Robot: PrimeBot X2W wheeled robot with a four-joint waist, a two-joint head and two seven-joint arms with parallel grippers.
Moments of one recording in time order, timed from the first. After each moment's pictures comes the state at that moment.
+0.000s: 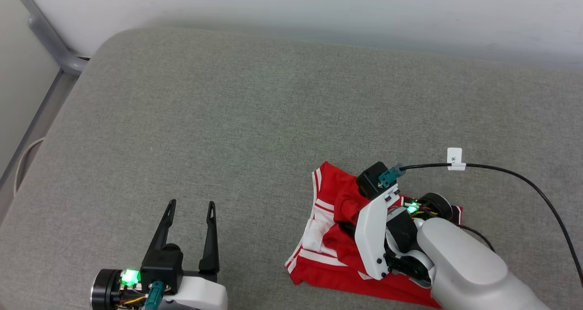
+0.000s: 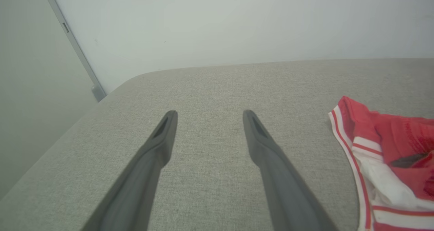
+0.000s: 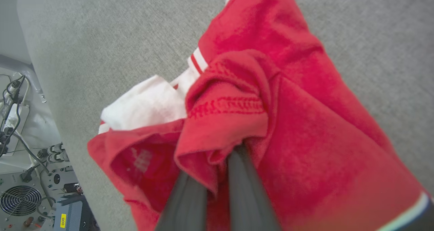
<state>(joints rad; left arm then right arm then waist) 0.01 0.10 -0.16 0.07 -0.03 0.13 -0.26 -0.62 -0.21 0.80 0.62 0.68 0.13 0.41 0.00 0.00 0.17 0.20</state>
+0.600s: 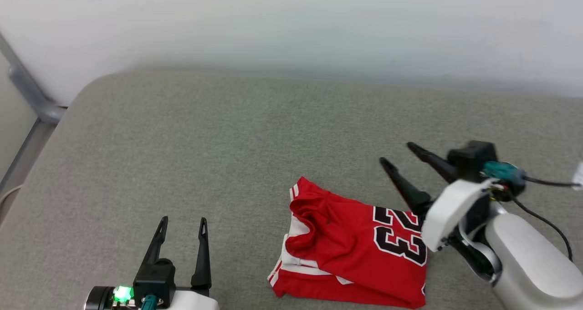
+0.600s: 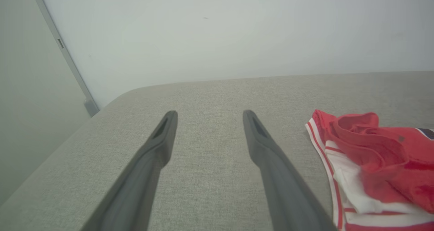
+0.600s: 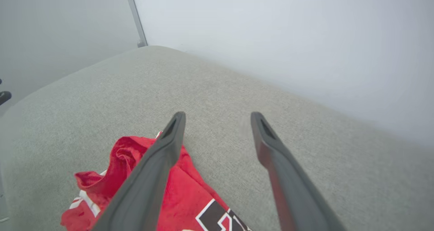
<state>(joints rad) 0.06 0.10 -0.13 0.07 -0.02 0.12 -0.26 -0.53 -0.37 0.64 0.39 0.60 0.13 -0.01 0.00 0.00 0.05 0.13</state>
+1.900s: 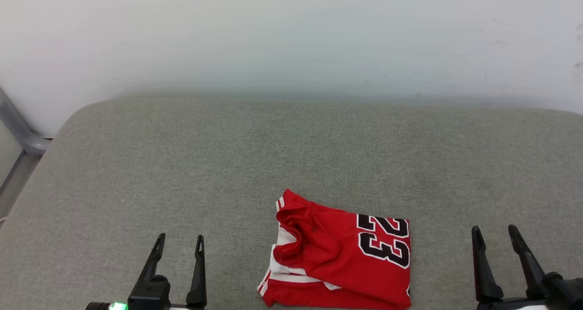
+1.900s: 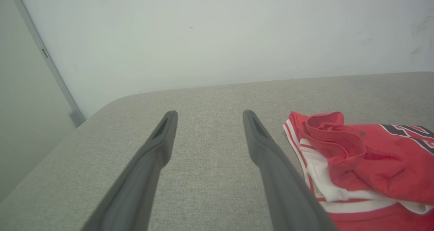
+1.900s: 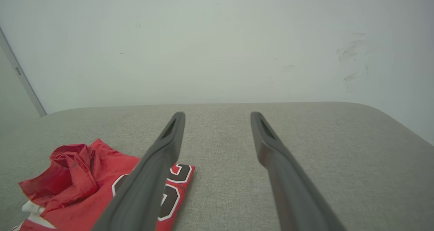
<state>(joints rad) 0.13 0.11 -0.11 0.05 -0.03 0.08 -0.26 0.17 -0.05 -0.08 0.00 0.15 0.13 -0.26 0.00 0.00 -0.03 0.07</state>
